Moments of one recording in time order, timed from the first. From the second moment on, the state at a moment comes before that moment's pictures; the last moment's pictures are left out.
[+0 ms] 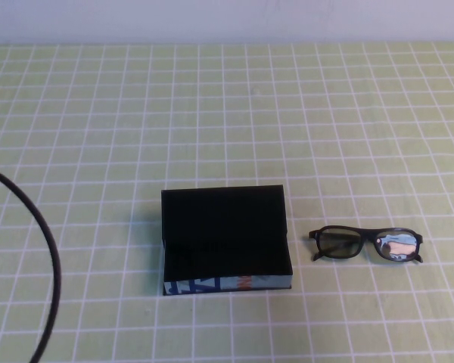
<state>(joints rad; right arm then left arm) 0.04 0.86 -0.91 0.22 0.73 -0.01 -0.12 0.68 -0.70 -0.11 0.65 -0.21</state>
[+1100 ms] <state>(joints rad) 0.46 1.69 -1.18 -0.08 0.86 -0.59 -0.12 0.68 -0.70 -0.16 0.76 -0.08</state>
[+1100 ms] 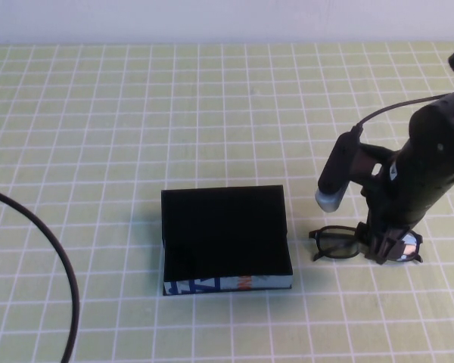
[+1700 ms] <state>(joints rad) 0.46 1.82 -1.20 -0.08 0.84 -0.59 -0.12 0.68 -0.70 -0.16 0.77 -0.08</state>
